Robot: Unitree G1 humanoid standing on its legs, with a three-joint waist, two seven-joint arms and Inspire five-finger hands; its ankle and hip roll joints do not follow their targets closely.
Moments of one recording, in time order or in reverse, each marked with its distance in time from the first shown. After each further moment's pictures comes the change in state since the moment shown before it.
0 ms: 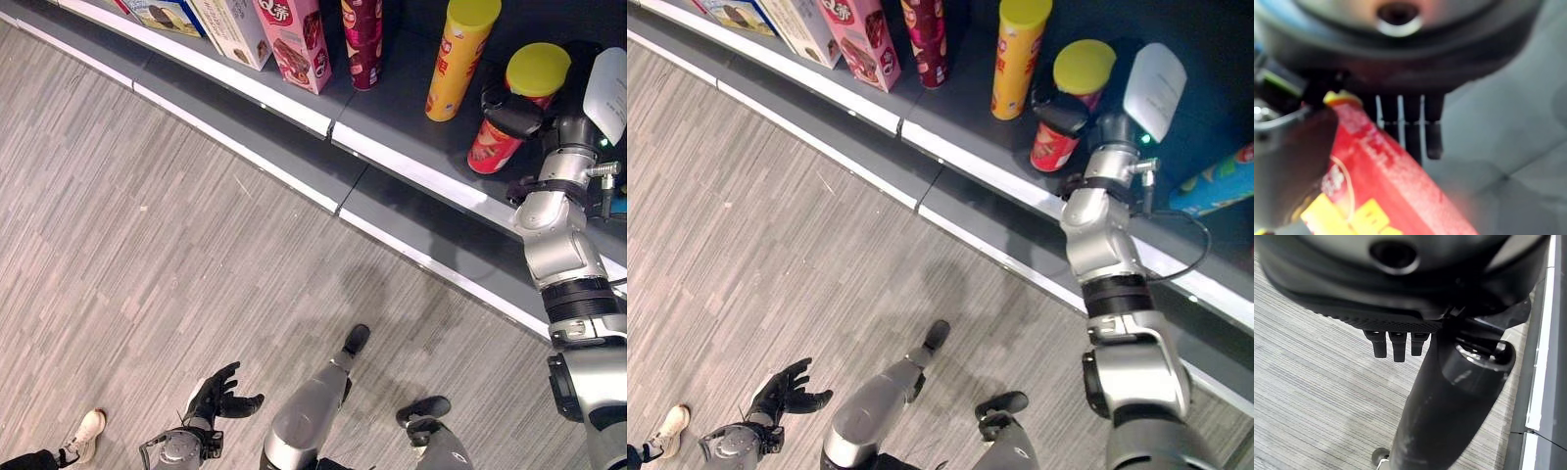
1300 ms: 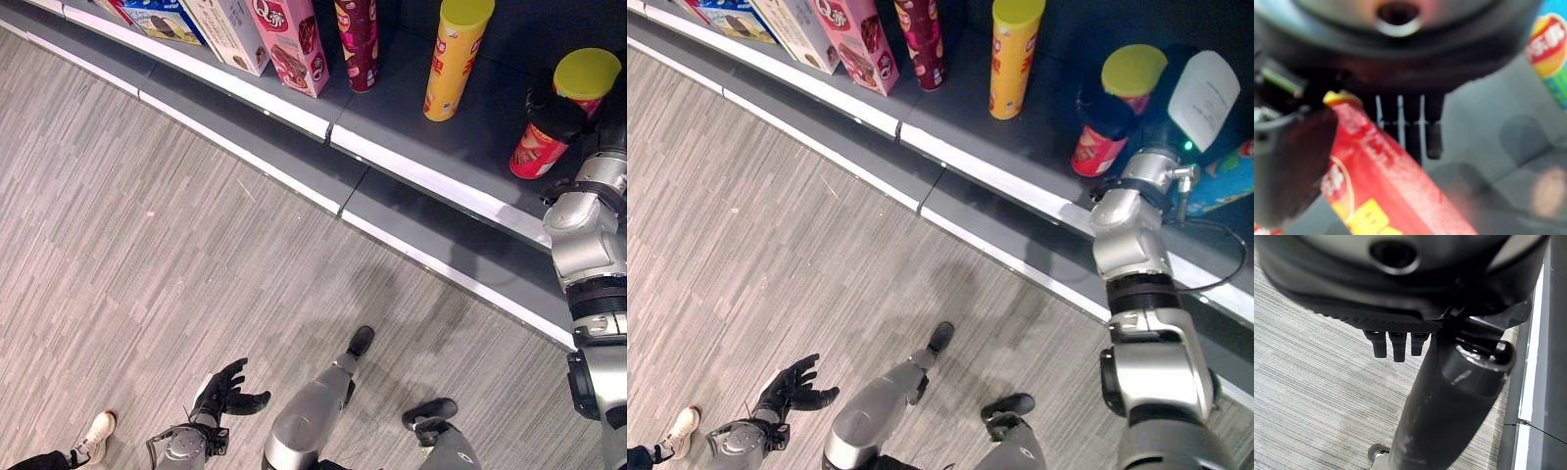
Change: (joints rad) left arm -0.001 0.000 -0.053 -0.018 -0.008 -0.003 0.003; right arm -0.014 -0.069 -0.018 0.119 0.030 0.019 -0.053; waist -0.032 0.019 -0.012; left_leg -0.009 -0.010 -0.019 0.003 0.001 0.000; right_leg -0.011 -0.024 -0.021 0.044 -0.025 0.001
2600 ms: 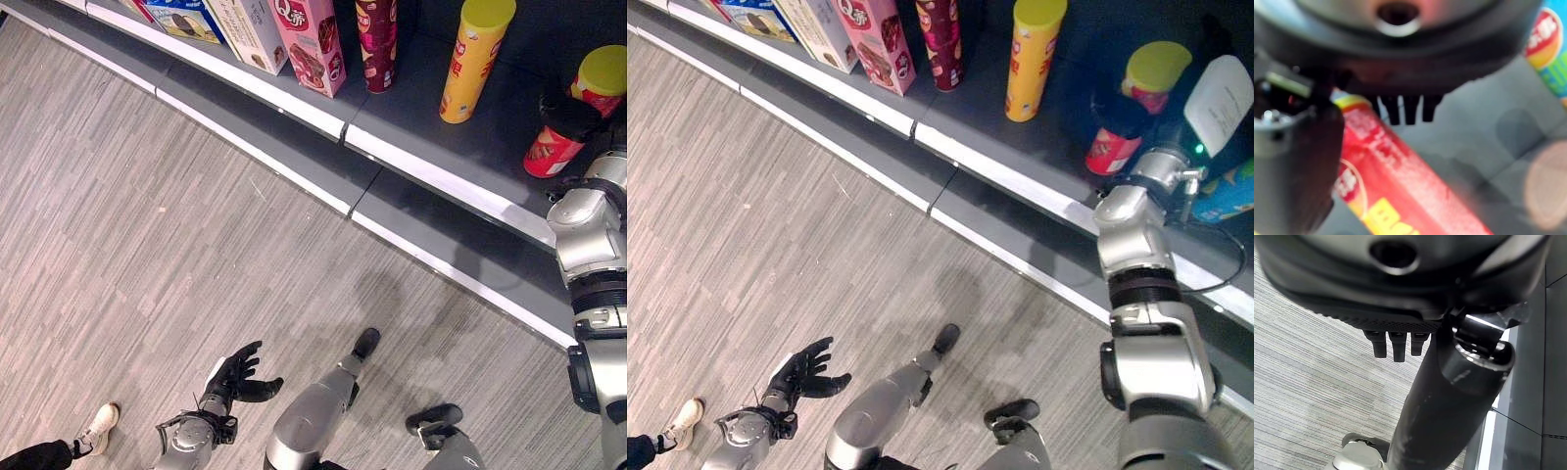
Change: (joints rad) left arm 0.019 0.046 -0.061 -0.210 -0.042 0.006 -0.005; right arm -0.042 0.000 -0.005 0.074 0.070 0.000 -0.048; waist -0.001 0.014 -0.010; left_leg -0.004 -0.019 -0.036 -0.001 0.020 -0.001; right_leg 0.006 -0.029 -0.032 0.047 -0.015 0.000
